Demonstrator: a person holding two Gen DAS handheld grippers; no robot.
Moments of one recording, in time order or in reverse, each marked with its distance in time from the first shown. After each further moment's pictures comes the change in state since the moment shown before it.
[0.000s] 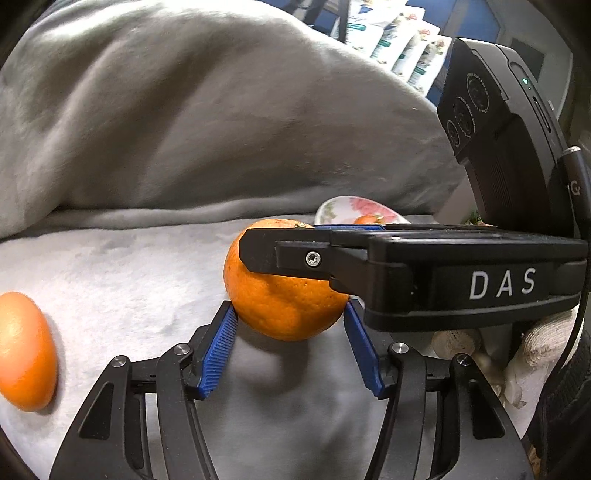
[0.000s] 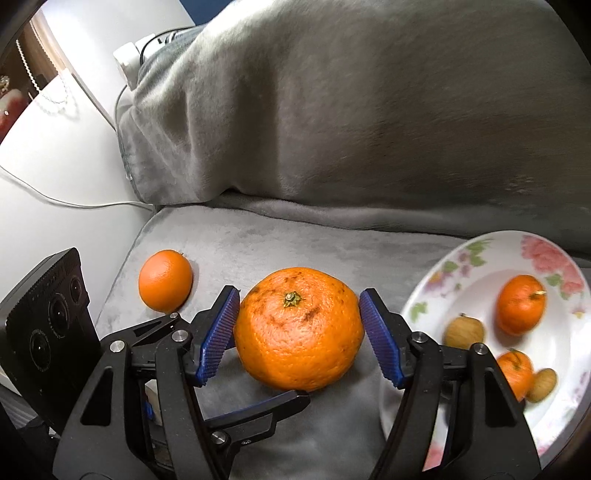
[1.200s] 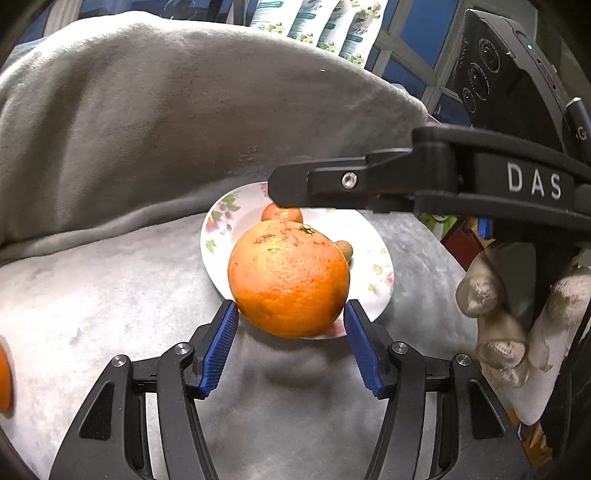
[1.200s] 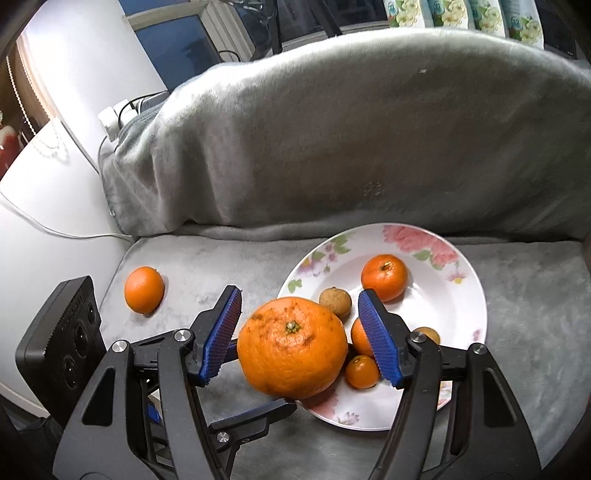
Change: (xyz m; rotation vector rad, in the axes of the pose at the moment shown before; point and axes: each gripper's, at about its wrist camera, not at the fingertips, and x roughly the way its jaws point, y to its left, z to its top) left arm 0.019 -0.074 -0.003 0.125 0.036 -0.058; right arm -0.089 -0.056 -0.029 0.068 -0.156 -0.097
